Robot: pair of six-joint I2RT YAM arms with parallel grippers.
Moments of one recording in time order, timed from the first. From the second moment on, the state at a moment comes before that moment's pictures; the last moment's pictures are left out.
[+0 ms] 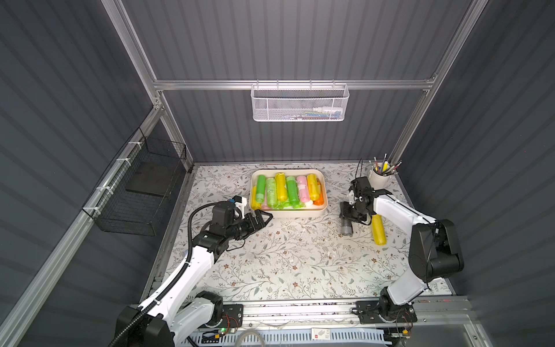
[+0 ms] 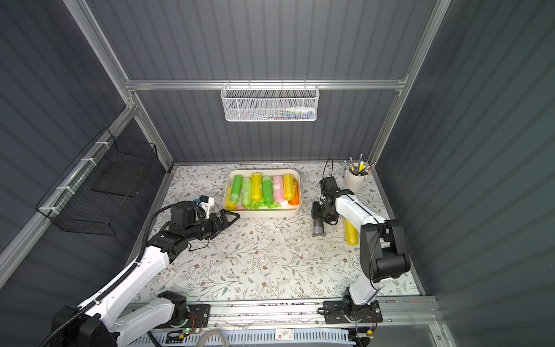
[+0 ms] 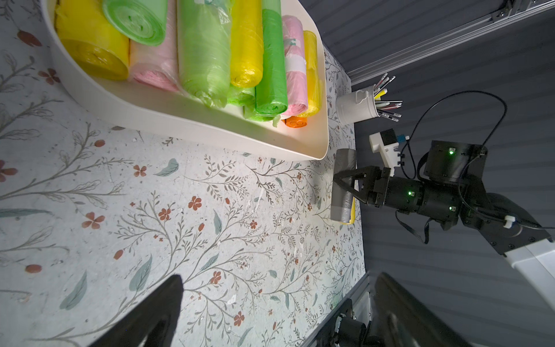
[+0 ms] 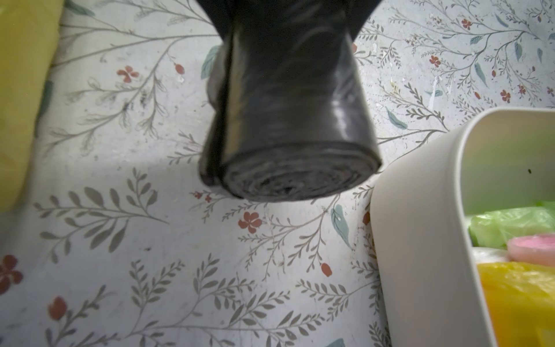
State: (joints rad) left arm -0.35 1.03 0.69 -0.26 0.51 -0.80; right arm 0.20 1.64 1.12 -0.70 -0.15 0.35
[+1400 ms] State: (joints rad) left arm -0.35 1.13 0.68 -0.12 0.60 -0.84; right arm 0.36 1.63 1.46 -0.78 -0.19 0.43
